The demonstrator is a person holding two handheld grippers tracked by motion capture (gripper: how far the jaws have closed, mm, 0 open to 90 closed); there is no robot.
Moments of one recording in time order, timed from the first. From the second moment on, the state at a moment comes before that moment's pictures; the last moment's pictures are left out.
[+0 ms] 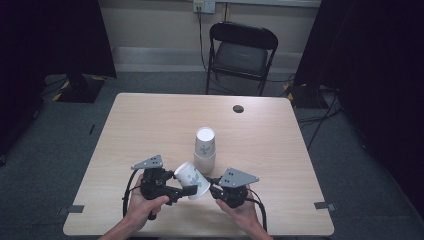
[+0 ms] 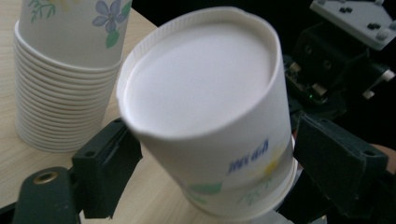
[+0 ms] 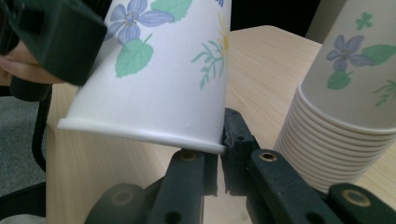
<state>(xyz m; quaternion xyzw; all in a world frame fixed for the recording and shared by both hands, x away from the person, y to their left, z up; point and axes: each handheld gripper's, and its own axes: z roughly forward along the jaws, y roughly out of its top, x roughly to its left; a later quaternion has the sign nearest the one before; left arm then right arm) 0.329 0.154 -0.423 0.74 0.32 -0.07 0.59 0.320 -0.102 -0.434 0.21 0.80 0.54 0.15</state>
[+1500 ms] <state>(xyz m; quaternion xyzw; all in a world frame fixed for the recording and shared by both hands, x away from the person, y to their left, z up) 0.319 0.144 -0.426 0.83 0.20 0.12 0.51 0.341 -0.108 -0.454 0.23 0.89 0.40 0.02</state>
